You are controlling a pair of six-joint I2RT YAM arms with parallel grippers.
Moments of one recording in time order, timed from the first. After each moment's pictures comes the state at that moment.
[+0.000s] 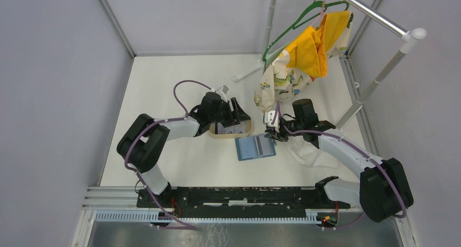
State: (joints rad) left arm -0.60 1.71 0.83 0.34 0.36 -0.85; right arm 0.39 1.20 0.65 -0.24 -0.77 -0.84
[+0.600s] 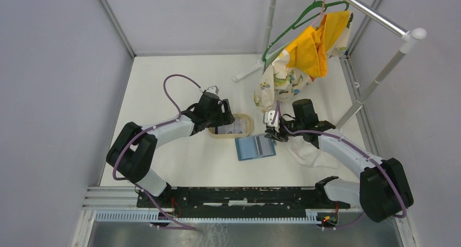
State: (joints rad) left arm -0.60 1.57 0.86 -0.05 -0.04 -0.65; right arm 0.39 1.20 0.64 -0.24 -0.77 -0.83
